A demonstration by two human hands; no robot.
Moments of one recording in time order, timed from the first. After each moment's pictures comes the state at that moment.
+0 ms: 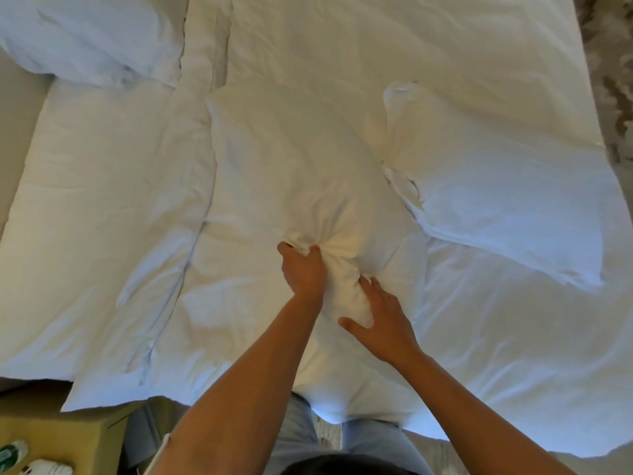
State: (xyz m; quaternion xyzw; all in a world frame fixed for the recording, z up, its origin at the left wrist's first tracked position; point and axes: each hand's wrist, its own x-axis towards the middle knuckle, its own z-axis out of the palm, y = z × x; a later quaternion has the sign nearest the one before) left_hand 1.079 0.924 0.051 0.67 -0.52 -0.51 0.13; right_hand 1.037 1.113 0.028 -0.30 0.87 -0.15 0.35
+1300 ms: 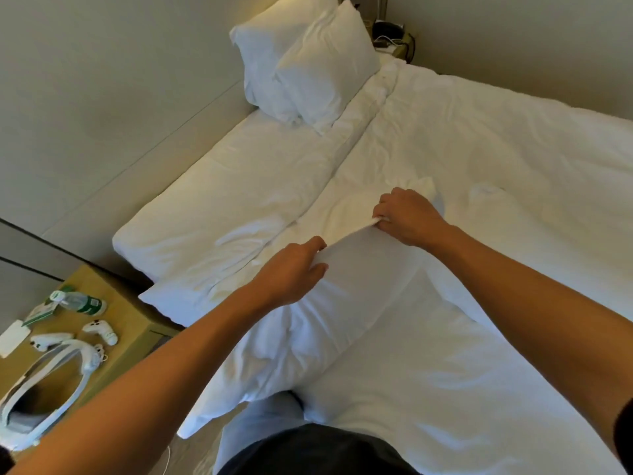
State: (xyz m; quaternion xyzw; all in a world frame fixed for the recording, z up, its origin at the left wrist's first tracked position) left_hand 1.232 0.980 0.245 0.44 -0.86 -0.27 0.05; right_hand 0.939 0.945 0.211 -0.80 0.60 -0.02 0.02
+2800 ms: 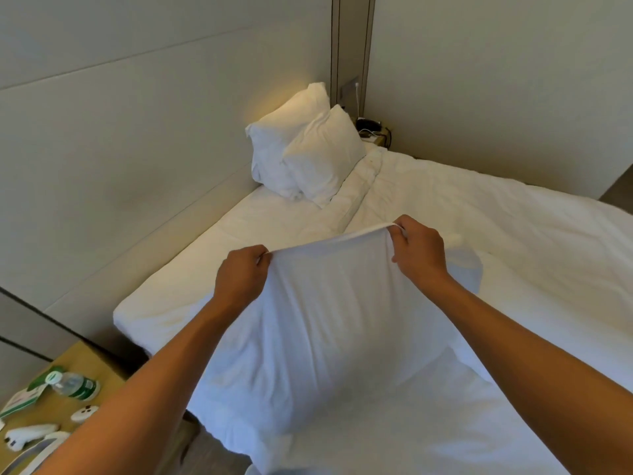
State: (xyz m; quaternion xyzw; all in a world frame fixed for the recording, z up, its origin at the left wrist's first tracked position) left_hand 1.349 0.869 0.302 0.57 -0.78 -0.14 0.24; right_hand 1.018 0.942 0.298 -0.55 0.75 -0.36 0.05
